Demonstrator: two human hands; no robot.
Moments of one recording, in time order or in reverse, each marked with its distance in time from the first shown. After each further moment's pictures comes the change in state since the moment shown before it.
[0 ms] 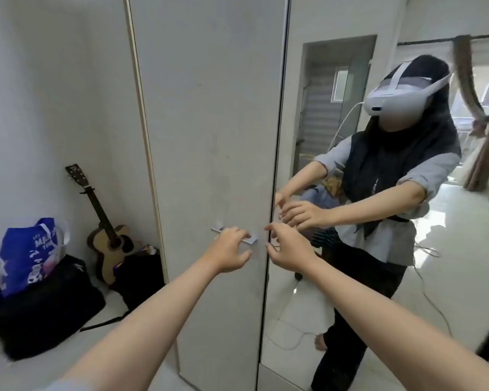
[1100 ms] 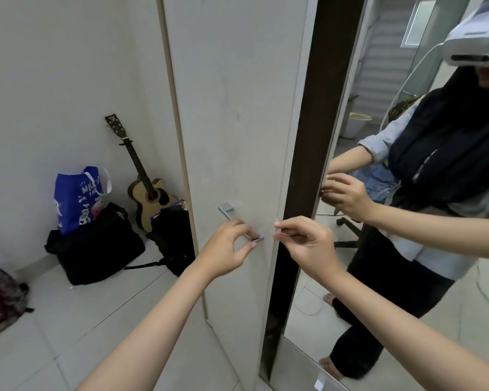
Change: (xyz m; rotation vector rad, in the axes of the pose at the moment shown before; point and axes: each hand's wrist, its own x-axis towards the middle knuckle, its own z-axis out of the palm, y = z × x) left_hand -0.046 -0.045 0.010 -0.243 0.185 -0.073; right_hand 0.003 -0.007 0.063 0.706 0.264 -0.200
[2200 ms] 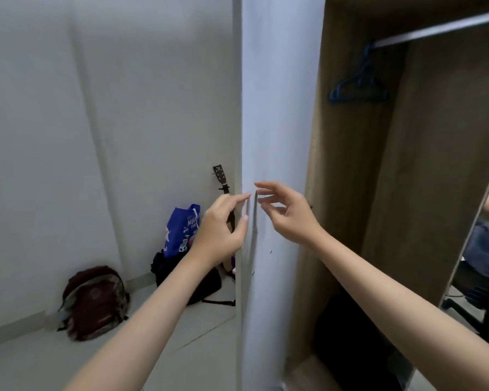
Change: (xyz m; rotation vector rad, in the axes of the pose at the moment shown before) left_hand -0.114 -0.013 -0.257 0.138 0.596 0.006; right_hand 0.119 -0.199 0.206 0.258 -0.342 -0.117
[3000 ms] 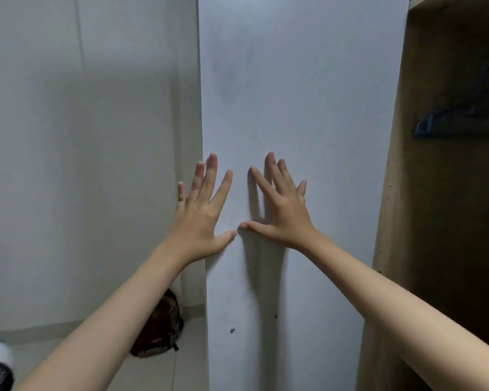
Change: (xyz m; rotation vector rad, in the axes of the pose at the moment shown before) left_hand 0.103 -0.033 -0.030 1.087 -0.012 -0.074; right_hand 0.165 0.067 0.020 -0.368 -0.070 -0.517
